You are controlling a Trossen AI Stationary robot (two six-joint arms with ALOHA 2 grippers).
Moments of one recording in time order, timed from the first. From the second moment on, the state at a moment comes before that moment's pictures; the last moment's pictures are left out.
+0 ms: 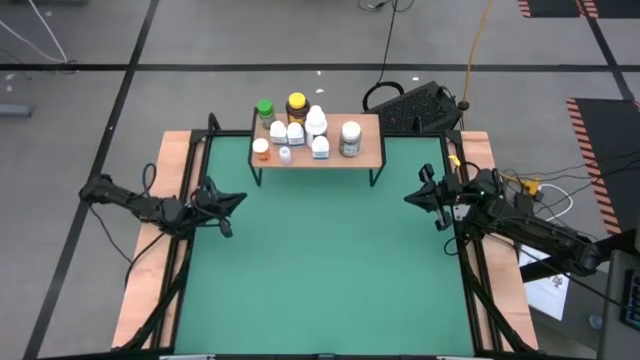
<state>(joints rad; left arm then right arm) -0.36 0.12 0.01 0.14 -0.76 0.03 -0.58 0.32 0.04 0.50 -0.74 0.24</state>
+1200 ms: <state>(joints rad) 0.02 0.06 0.01 0.19 -0.22 0.09 -0.71 0.25 0.02 0.49 -0.91 0.15</state>
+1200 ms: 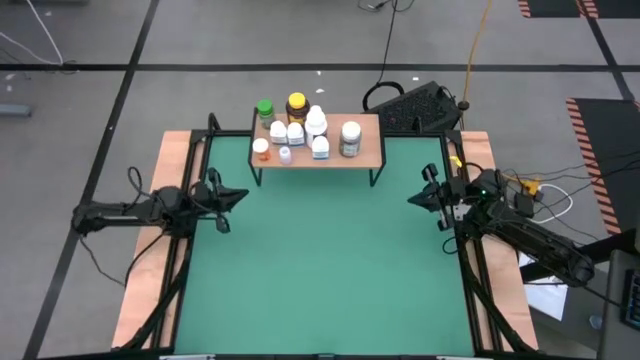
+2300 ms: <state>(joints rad) 0.09 0.07 0.01 0.06 -0.15 -0.11 -0.64 0.01 0.01 0.16 -0.55 0.10</state>
